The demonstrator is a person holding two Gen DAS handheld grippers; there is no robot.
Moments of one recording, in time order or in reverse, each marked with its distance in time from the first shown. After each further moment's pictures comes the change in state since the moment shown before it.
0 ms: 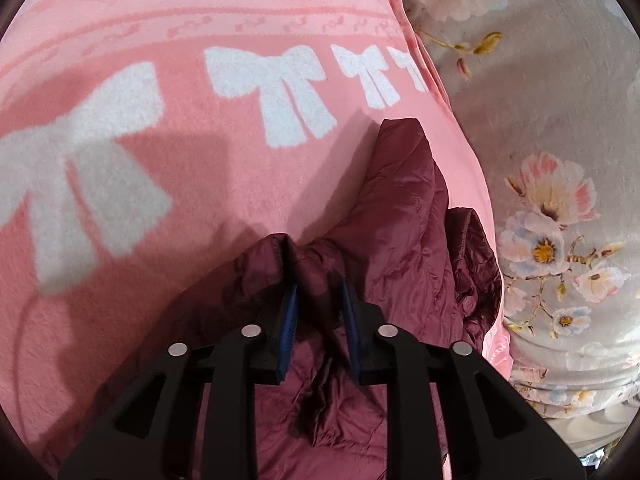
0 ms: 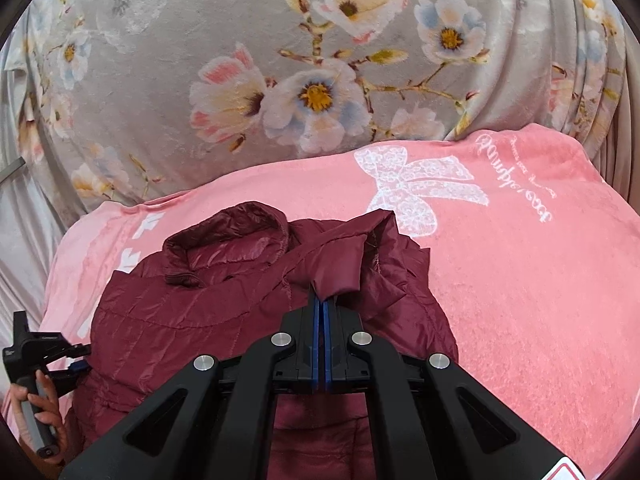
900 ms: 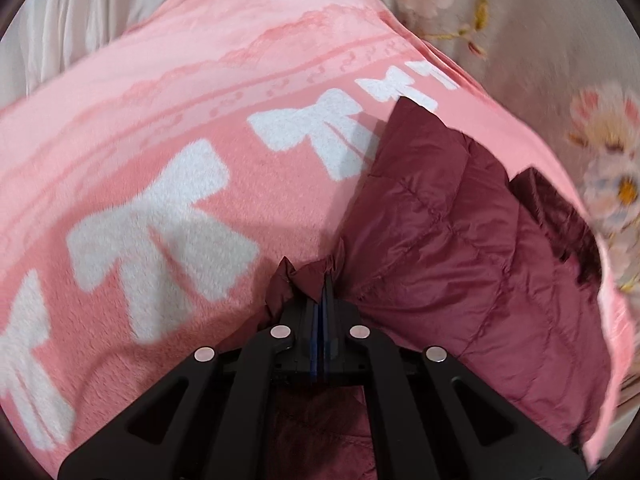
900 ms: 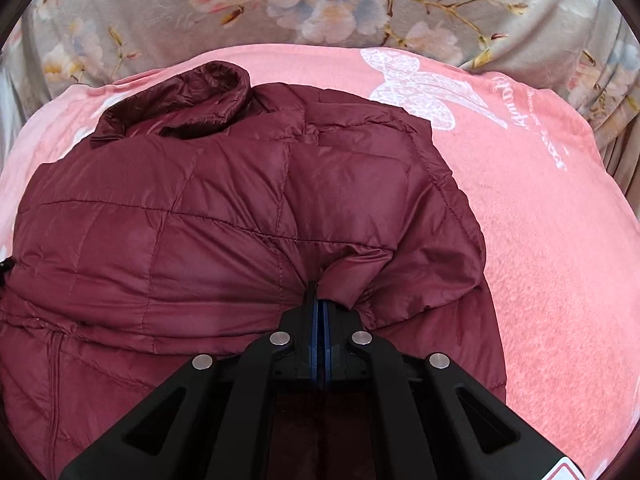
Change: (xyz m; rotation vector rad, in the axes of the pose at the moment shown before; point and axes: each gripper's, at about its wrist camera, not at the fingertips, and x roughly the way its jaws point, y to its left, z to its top) left arm -0.004 -0.008 -0.032 0.343 -0.233 0.391; right arm 0.068 0.012 -0.078 -0.163 0.264 -0.153
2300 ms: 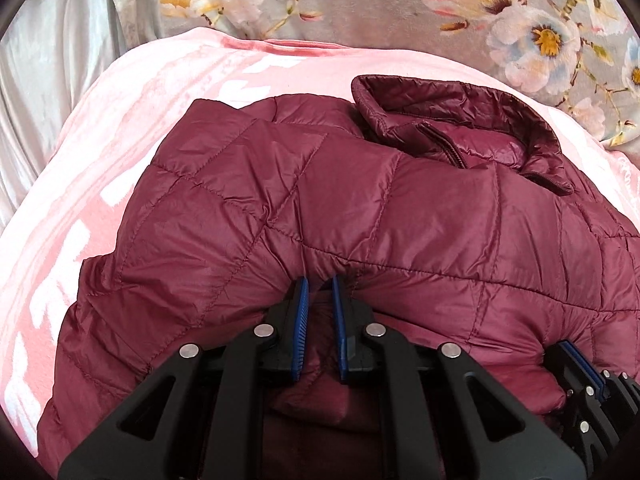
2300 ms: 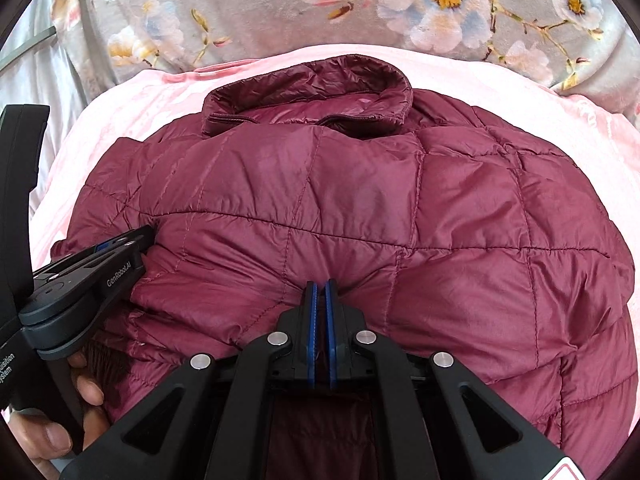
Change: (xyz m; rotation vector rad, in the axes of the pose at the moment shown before) left arm 0.003 -0.137 -0.064 0.389 -0.128 -0.037; right arm 0.004 0.094 0.005 -0.082 -0.002 0.217
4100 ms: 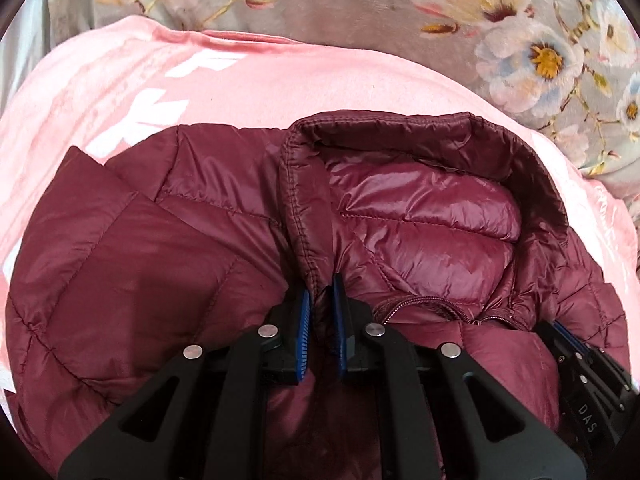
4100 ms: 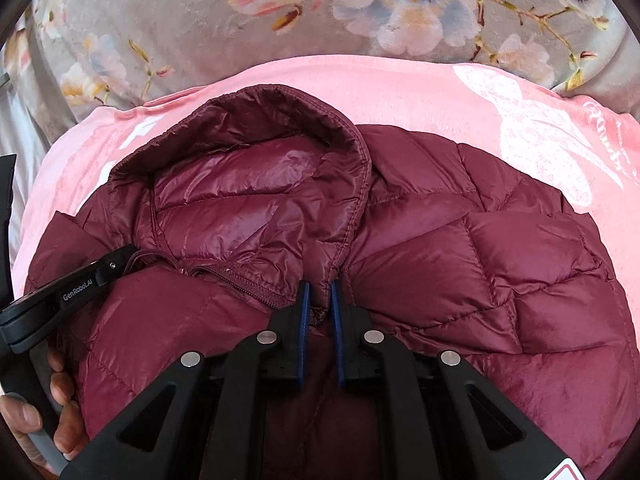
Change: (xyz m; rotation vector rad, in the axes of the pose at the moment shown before) left arm 0.094 0.013 0.061 -0.009 0.028 -0.224; right arm 0.062 -0.054 0.087 0.066 -0.002 -0.021
